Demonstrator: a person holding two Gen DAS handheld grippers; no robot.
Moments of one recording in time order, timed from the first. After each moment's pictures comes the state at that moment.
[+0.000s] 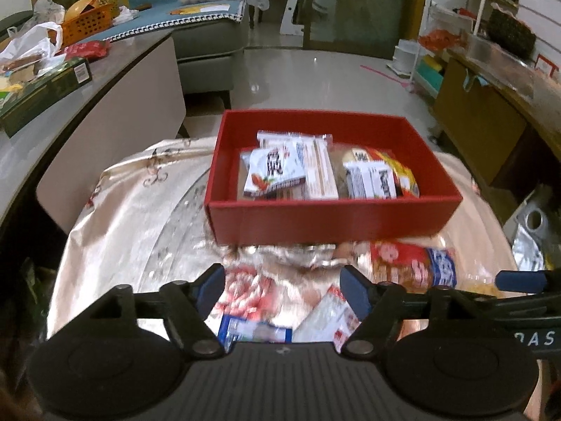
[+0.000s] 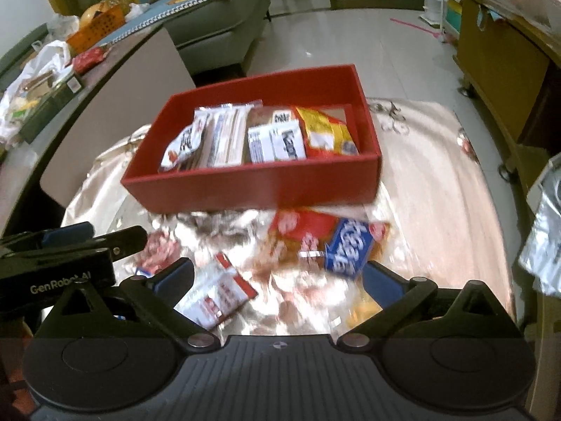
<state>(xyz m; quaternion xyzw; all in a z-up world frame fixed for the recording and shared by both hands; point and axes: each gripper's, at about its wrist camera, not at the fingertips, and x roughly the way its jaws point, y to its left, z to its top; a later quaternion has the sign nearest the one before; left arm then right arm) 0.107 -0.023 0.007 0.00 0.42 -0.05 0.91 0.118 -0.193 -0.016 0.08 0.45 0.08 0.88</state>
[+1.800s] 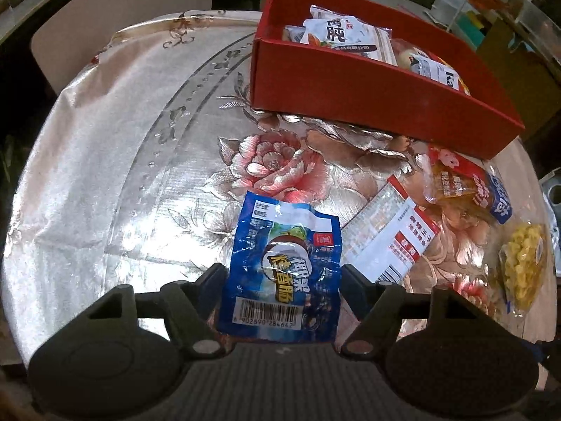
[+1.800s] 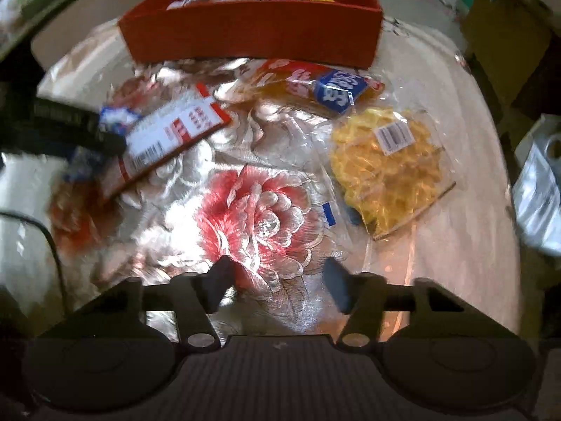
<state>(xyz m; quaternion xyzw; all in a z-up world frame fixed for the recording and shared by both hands) 0.107 0.012 -0.070 -0.06 0.54 -0.02 0.84 0.040 -0.185 -0.084 0.00 0.52 0.08 0.85</state>
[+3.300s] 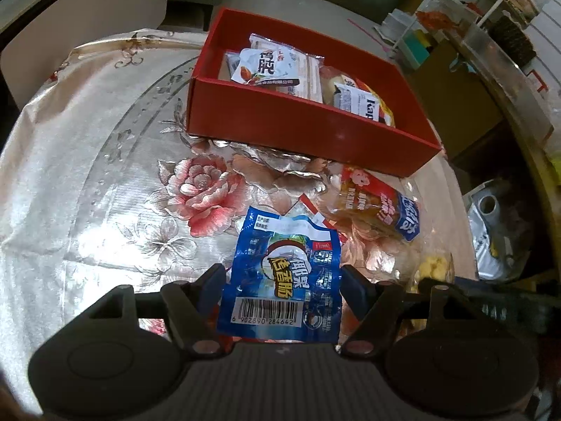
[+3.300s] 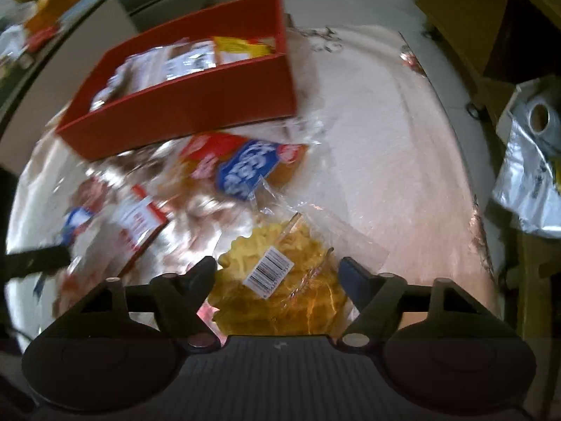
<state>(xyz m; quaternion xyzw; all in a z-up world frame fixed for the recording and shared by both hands) 0.097 0.007 -0.028 -0.13 0.52 -0.11 0.84 0.096 -0.242 -0.056 0.08 0.52 0.04 0.85</state>
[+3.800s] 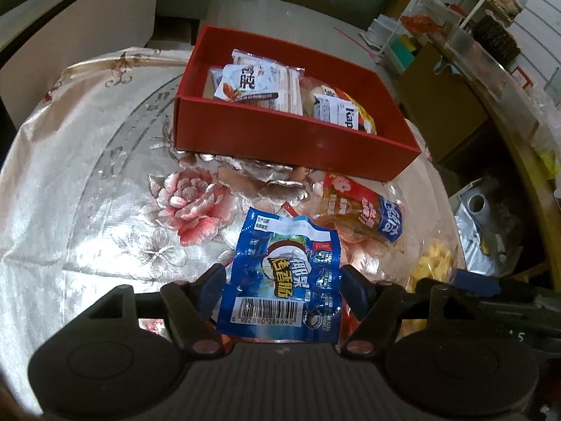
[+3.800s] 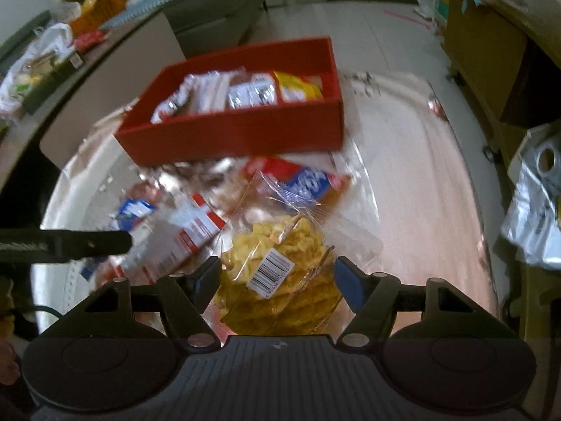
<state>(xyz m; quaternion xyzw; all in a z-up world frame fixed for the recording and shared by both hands) 0.090 -0.001 -0.014 -0.12 0.50 -0.13 0.85 0.073 -0.217 -0.019 0.06 0.47 0.08 0.88</state>
